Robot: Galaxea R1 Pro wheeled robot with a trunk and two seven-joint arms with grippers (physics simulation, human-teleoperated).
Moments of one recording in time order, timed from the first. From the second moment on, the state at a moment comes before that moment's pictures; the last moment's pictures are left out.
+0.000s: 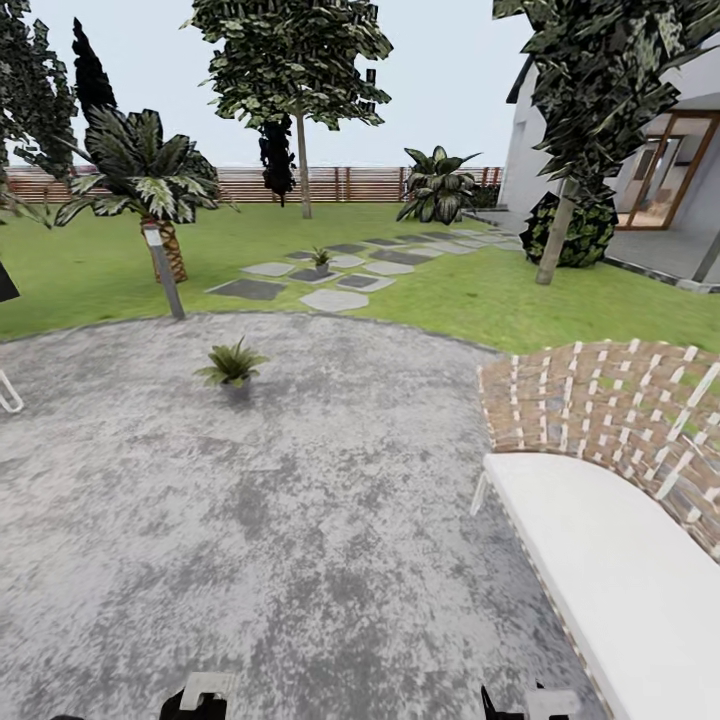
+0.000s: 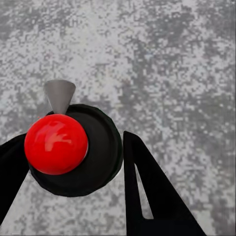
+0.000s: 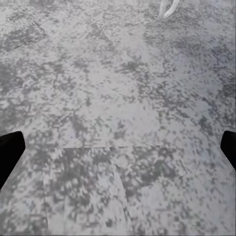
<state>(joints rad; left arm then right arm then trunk) -0.38 0.07 -0.09 -0.16 0.07 -0.32 -0.01 -0.09 -0.04 -0.03 -0.62 0.04 -0.37 0.00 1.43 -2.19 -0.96</state>
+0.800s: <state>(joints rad) -0.38 0.07 -0.09 -0.16 0.07 -0.32 -0.01 -0.09 -0.04 -0.03 -0.62 0.04 -0.37 0.00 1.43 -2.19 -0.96</state>
